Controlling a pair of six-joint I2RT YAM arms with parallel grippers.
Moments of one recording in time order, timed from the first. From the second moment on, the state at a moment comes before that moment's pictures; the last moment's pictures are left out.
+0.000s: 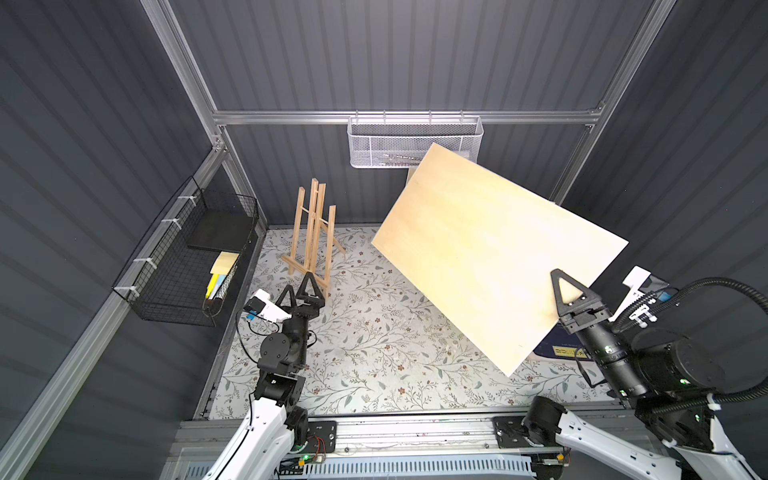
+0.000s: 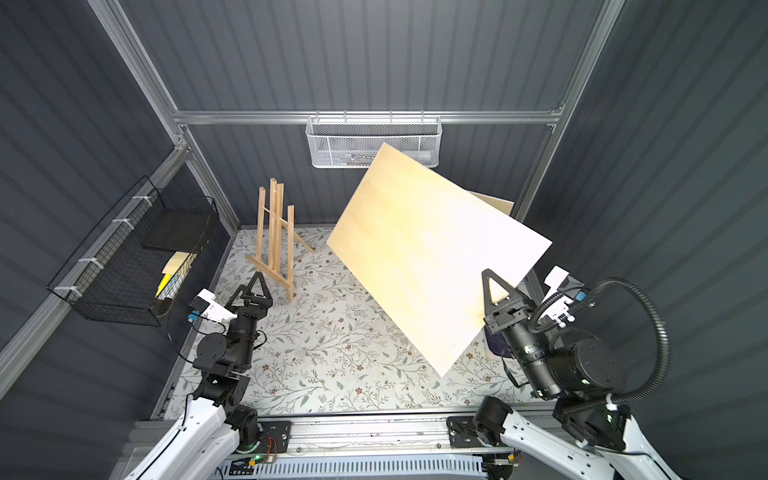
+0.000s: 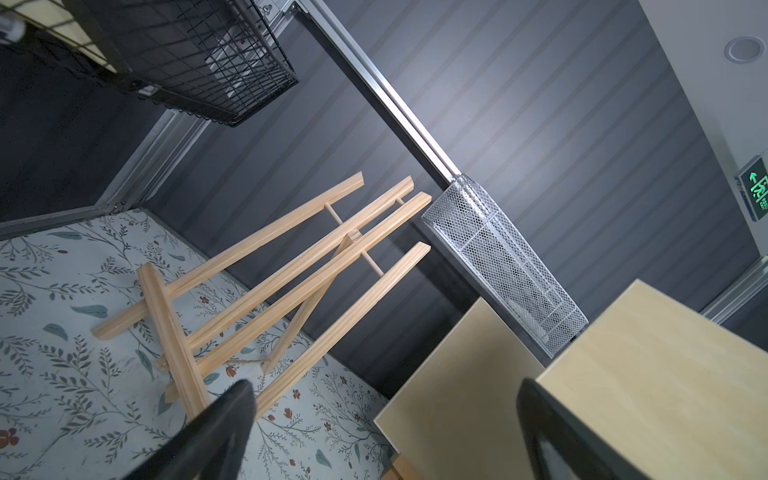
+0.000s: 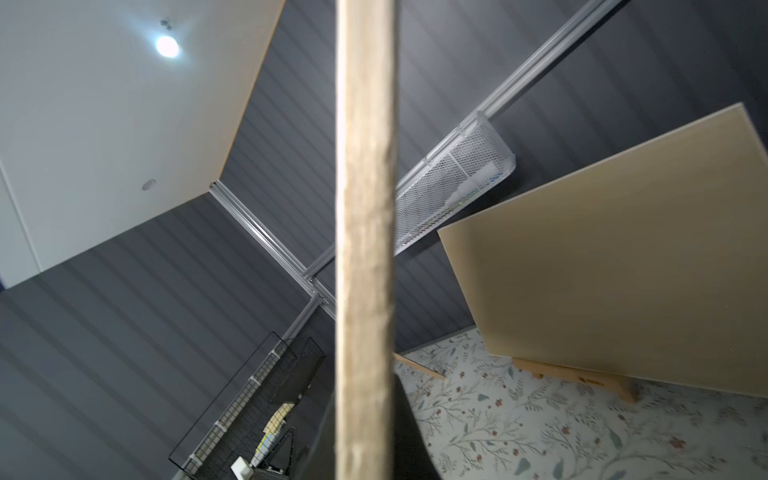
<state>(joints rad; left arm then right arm) -0.29 0.59 0.25 0.59 -0.29 -0.72 0.91 0.41 1.03 -0.37 0.54 0.66</state>
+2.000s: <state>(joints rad) -0.43 0.86 0.35 0.65 -0.02 -0.62 0.01 0.91 0.81 -0.54 -0.63 1.01</state>
